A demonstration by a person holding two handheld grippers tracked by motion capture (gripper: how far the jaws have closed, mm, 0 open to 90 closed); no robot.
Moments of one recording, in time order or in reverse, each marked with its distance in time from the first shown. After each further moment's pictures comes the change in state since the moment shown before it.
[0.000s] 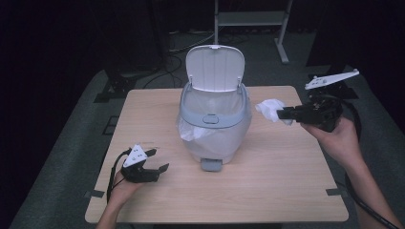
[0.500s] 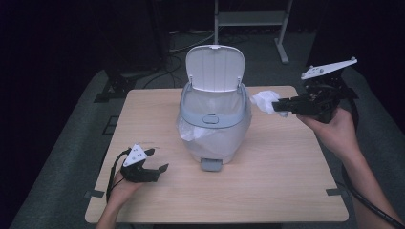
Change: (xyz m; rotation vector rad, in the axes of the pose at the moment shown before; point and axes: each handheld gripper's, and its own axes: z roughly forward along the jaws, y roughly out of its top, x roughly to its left) left arm 0.001 -0.001 0.000 0.015 0.013 -0.016; right arm 0.009 0.025 -0.003 -0.018 0.014 -0.029
